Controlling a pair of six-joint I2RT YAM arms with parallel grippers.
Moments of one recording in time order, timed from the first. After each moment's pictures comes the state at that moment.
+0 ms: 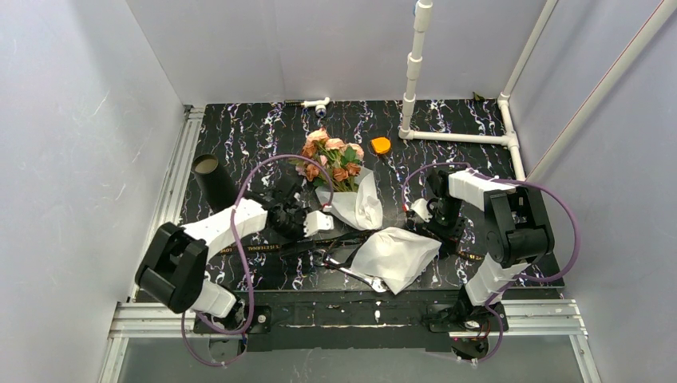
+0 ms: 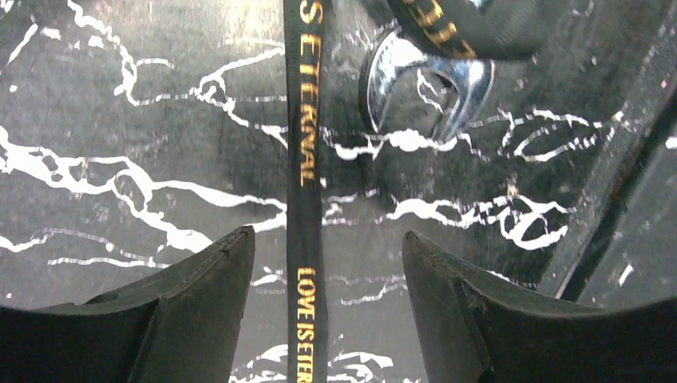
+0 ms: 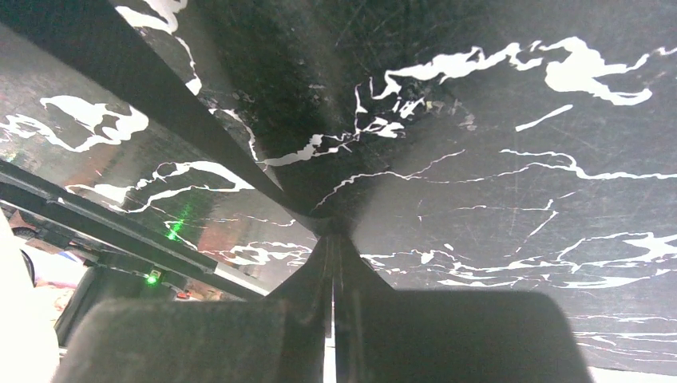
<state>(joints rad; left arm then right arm) -0.53 1.41 0.82 -0.74 0.36 0.88 0.23 1.71 0.95 -1.04 -0.02 -0.78</state>
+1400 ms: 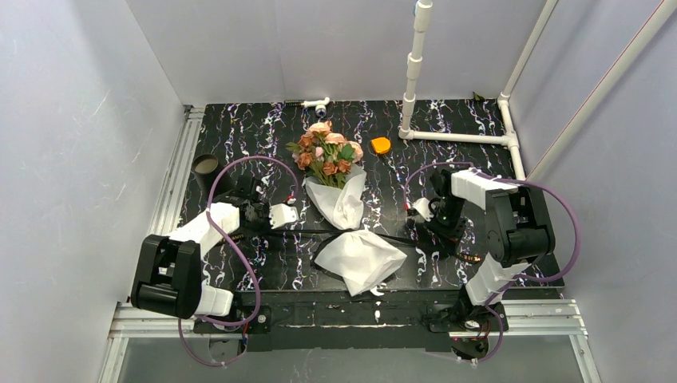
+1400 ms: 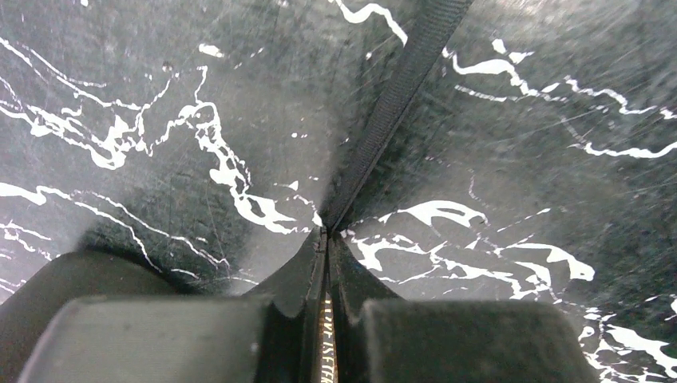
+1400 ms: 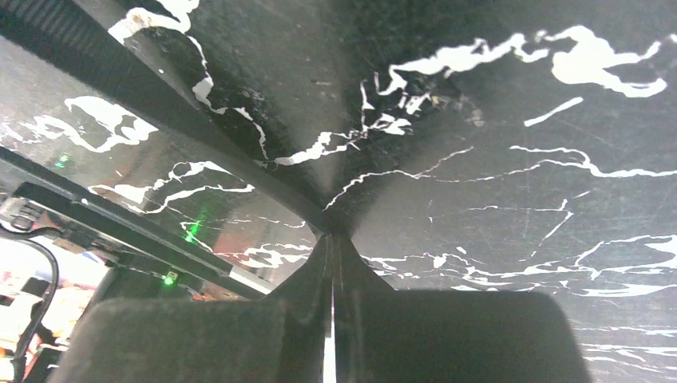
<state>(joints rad) -0.22 1.37 0.69 -0.60 0.12 1.10 0.21 1.71 0.95 -1.05 -0.04 -0.77</state>
